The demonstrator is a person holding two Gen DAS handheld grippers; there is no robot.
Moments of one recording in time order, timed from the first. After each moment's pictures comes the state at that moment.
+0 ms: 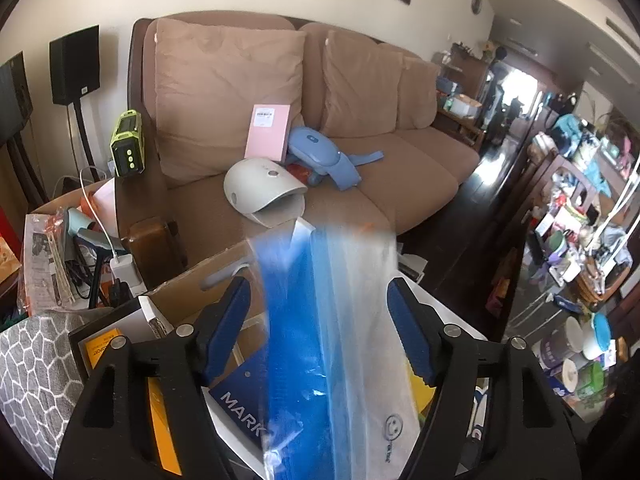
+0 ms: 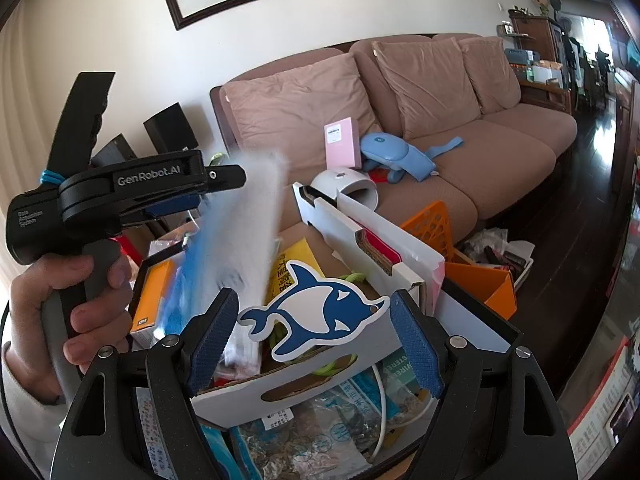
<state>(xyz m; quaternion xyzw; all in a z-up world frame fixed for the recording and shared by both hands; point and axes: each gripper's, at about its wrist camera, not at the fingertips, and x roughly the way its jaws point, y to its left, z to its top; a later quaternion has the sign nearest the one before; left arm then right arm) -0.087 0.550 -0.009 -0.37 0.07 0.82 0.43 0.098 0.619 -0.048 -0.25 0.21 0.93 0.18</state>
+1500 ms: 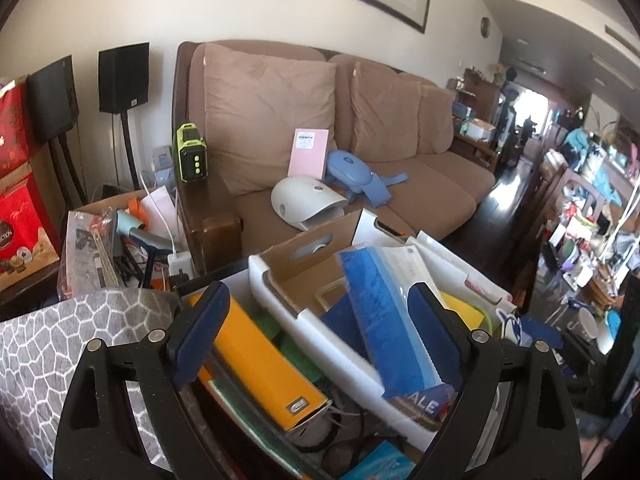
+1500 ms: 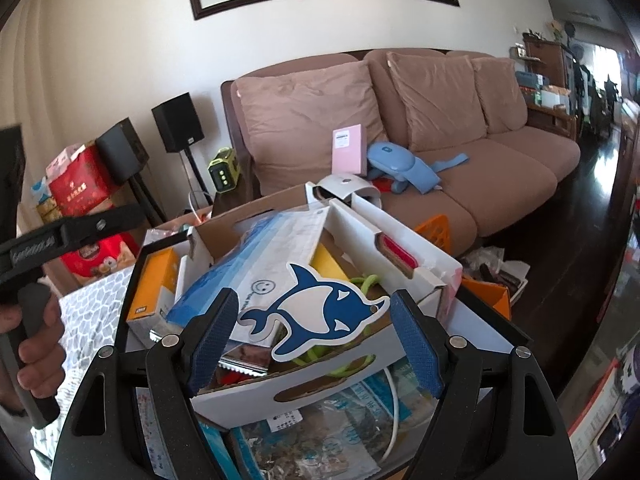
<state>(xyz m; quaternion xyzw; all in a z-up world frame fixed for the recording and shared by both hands) -0.079 0.432 -0.010 -0.32 0.05 0.86 0.40 0.090 0.604 -0.052 -0.25 0.17 0.94 0.18</state>
